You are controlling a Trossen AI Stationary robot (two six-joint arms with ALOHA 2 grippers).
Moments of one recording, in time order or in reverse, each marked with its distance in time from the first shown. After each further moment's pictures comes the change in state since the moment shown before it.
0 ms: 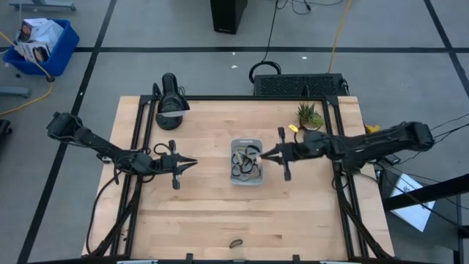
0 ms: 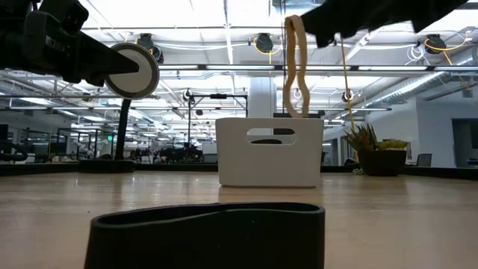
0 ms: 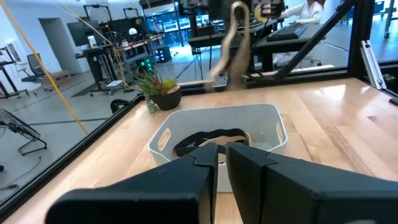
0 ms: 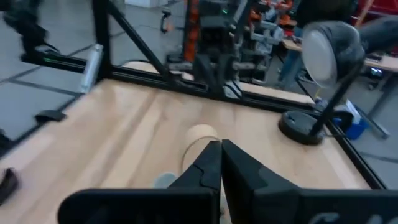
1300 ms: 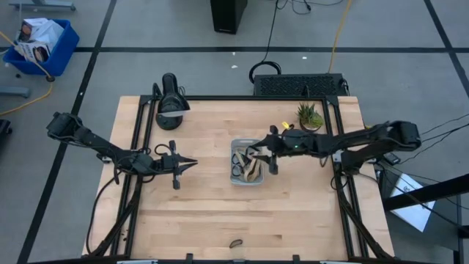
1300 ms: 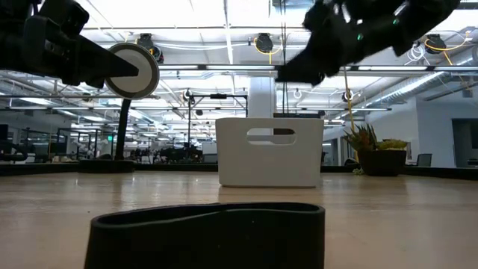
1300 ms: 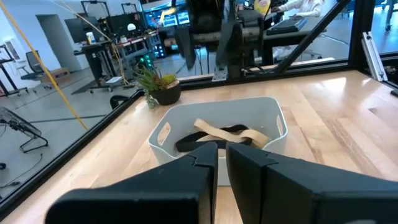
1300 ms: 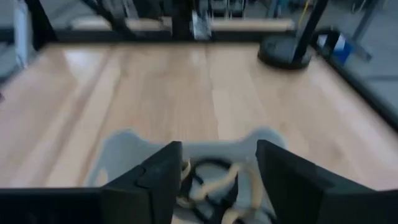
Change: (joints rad) left arm 0.000 0.000 0.000 -0.026 0.000 -0.002; right arm -0.118 0.218 0.000 0.030 0.024 0.146
